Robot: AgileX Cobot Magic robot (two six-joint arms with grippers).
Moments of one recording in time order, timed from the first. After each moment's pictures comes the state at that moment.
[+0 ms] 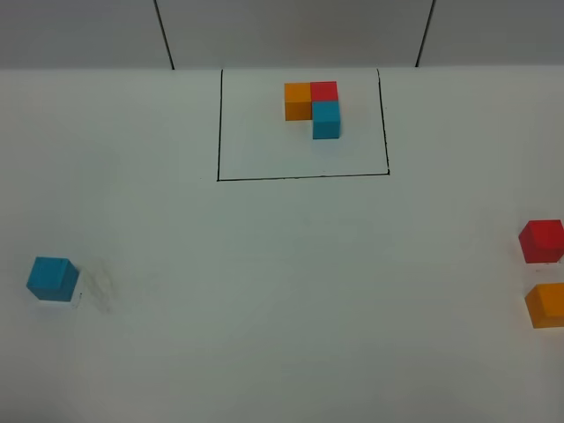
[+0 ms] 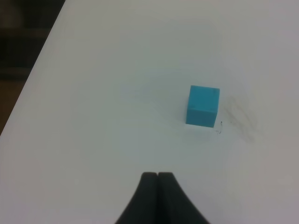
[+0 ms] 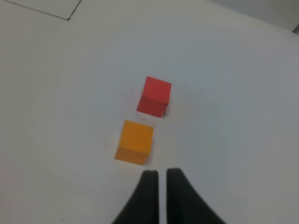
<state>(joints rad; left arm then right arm) 0.08 -0.01 -0.51 0.11 1.08 -0.01 0.02 -0.01 -0.52 0.02 1.11 -0.31</state>
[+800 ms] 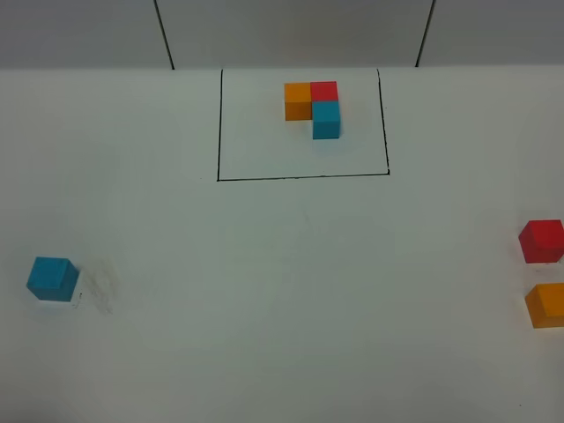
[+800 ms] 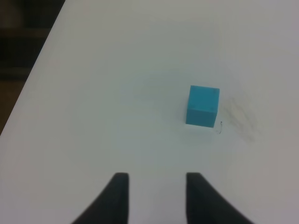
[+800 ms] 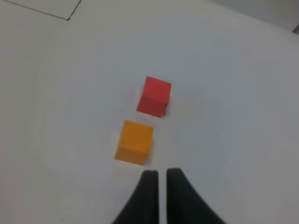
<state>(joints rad) 0.08 -0.01 -0.51 0.11 1.08 -0.01 0.02 -0.01 -0.52 0.02 1.11 -0.31</state>
